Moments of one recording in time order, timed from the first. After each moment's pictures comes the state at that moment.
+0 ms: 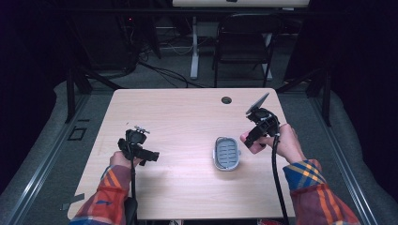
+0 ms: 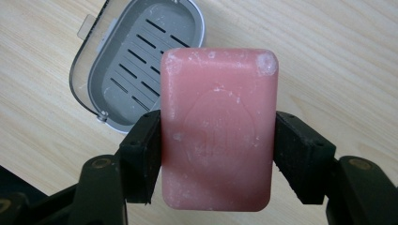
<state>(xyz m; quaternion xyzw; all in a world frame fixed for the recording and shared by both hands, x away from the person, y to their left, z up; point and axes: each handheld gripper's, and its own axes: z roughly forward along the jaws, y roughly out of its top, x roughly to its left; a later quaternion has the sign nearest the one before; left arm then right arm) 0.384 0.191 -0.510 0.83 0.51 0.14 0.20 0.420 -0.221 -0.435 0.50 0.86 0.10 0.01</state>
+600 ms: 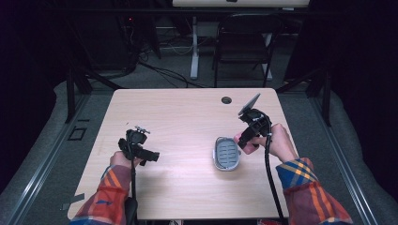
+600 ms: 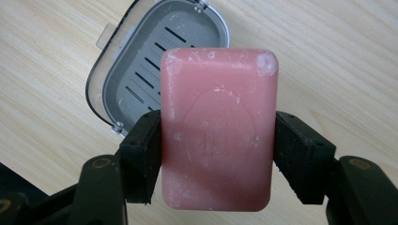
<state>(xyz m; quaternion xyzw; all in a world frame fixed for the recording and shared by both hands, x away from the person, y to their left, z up) 0.385 0.189 -0.510 0.83 0.51 0.13 0.20 0.426 -0.201 -0.441 0.48 0.87 0.10 0.00</state>
